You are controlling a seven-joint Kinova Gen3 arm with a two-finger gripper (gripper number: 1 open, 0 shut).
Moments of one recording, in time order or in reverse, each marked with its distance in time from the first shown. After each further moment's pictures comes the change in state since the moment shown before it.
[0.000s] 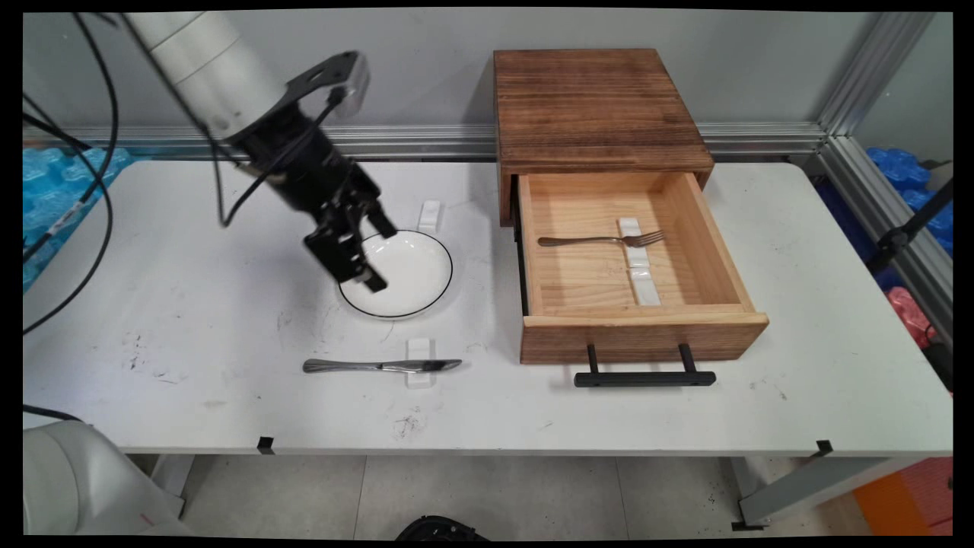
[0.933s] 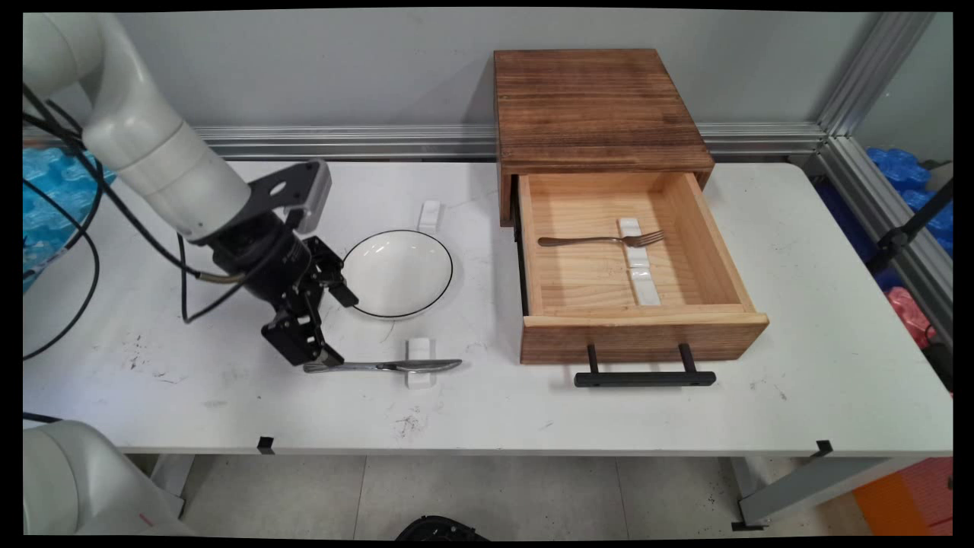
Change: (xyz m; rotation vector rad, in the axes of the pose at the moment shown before) arm -0.071 0.043 0.051 0.017 -0.070 0.027
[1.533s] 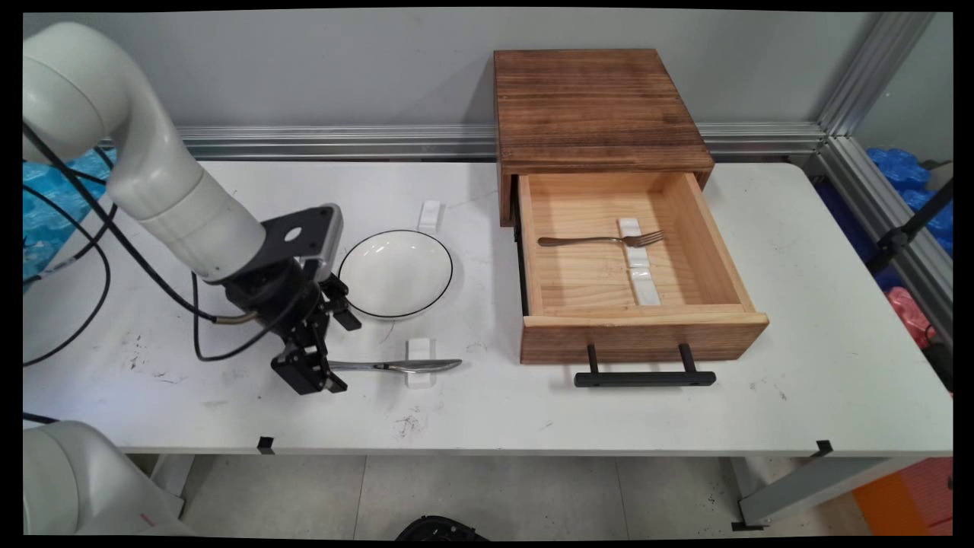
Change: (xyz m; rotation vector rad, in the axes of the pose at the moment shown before) arm -0.004 0.018 0.035 0.029 -0.049 0.026
